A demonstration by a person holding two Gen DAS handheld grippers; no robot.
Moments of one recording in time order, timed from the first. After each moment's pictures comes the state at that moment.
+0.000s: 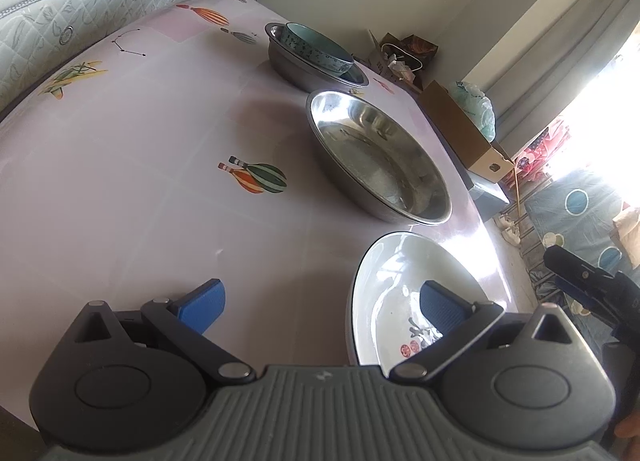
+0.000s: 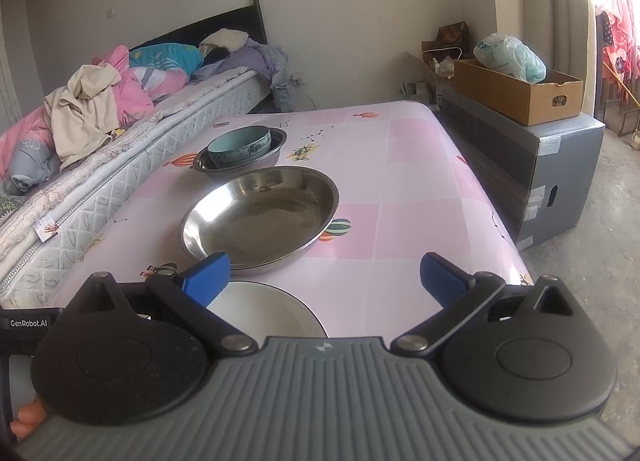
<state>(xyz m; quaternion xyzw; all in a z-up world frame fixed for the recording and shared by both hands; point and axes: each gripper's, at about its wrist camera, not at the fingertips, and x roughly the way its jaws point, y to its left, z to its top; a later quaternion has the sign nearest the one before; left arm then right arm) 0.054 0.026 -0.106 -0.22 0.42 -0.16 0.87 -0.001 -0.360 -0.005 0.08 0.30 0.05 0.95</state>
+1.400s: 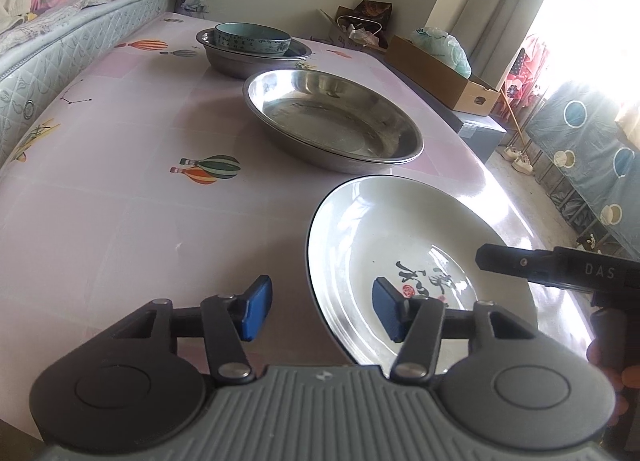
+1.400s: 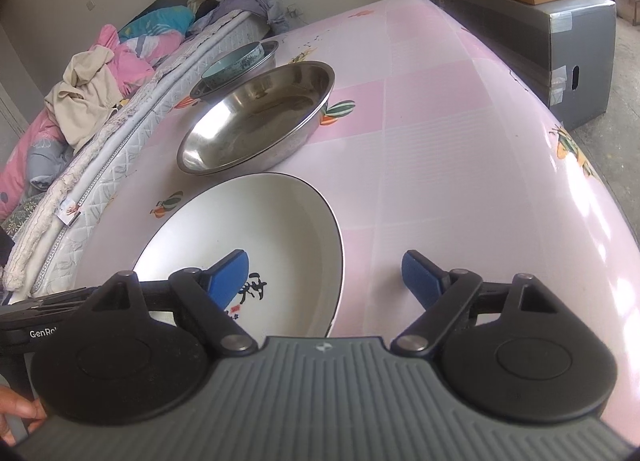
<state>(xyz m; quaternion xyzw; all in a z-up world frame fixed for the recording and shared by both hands) 0.032 -0.016 -0.104 -0.07 0.41 -0.19 0.89 -0.005 -0.373 -0.076 0.18 0.40 0.08 0.90</state>
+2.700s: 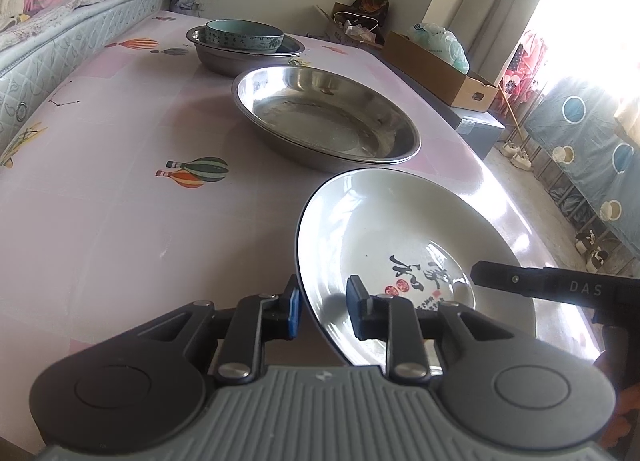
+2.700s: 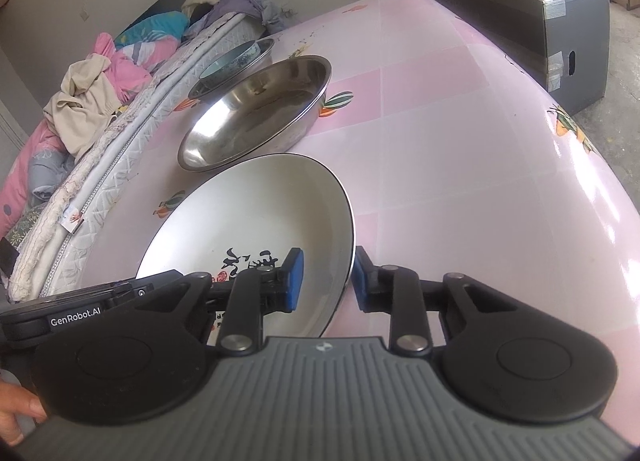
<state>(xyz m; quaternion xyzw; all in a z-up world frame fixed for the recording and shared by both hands) 0.040 -0.026 -0.106 -0.06 0.41 -0.19 0.89 -0.012 -0.370 -0.081 0.19 0.40 0.08 0.89</state>
